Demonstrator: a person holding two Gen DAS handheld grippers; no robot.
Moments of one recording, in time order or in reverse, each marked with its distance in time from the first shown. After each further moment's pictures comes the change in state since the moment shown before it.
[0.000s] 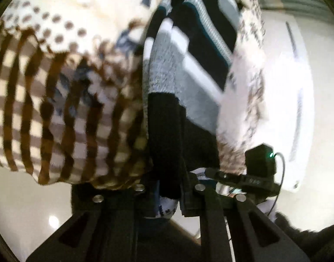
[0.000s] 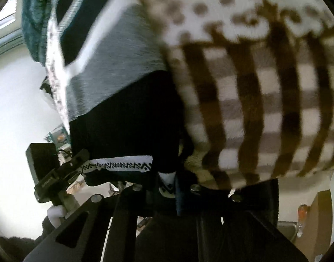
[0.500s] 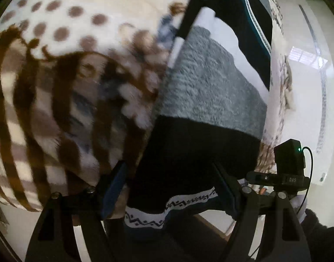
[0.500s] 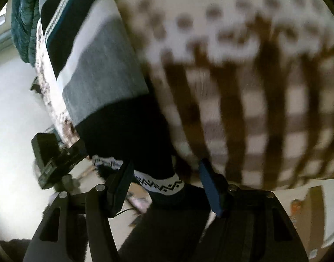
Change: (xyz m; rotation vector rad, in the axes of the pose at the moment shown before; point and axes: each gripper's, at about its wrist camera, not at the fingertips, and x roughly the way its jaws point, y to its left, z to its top) left arm 0.047 0.041 0.038 0.083 0.073 0.189; right arm 0.018 -0.024 0.031 0.056 0.075 -0.047
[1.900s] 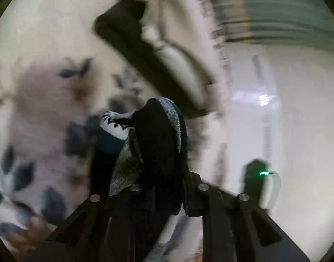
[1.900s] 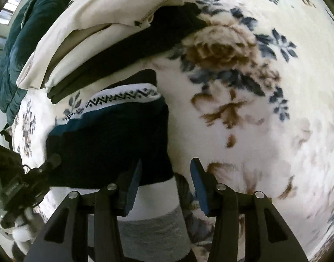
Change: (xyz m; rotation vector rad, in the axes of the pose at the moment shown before) left arm -0.034 -0.109 0.379 0.029 -0.251 -0.503; right arm -0.164 0.259 0.380 -0.173 -0.545 -0.395
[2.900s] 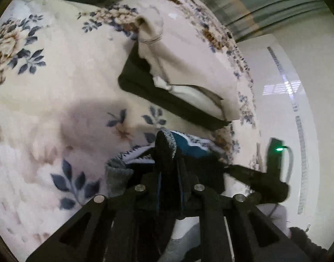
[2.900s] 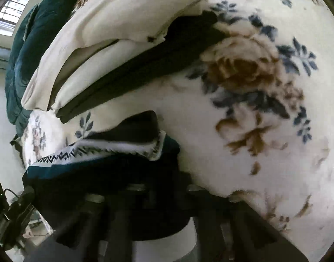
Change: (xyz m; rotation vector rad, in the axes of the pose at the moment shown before) left arm -0.049 -0.040 0.013 0.220 -0.071 0.376; right arm 0.006 0.013 0.036 0.054 -0.064 0.056
